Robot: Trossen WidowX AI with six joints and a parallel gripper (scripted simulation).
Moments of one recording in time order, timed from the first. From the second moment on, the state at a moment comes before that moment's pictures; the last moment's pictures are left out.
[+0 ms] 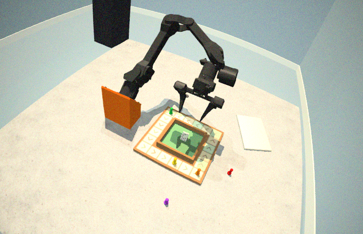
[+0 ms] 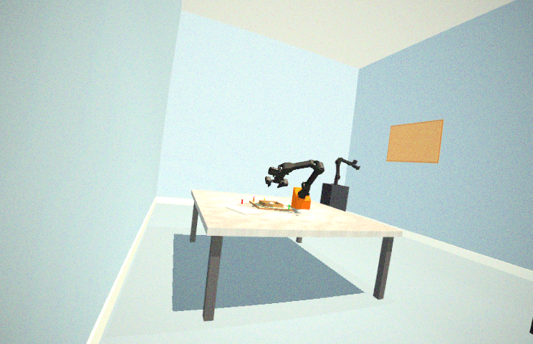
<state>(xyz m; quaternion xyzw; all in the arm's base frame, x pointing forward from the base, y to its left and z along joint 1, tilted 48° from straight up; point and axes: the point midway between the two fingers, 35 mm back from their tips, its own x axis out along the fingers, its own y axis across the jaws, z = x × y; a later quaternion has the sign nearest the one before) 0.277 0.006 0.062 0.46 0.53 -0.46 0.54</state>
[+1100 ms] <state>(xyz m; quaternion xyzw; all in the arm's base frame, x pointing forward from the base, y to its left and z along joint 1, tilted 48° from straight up) 0.235 0.052 0.056 0.42 0.74 0.06 0.52</state>
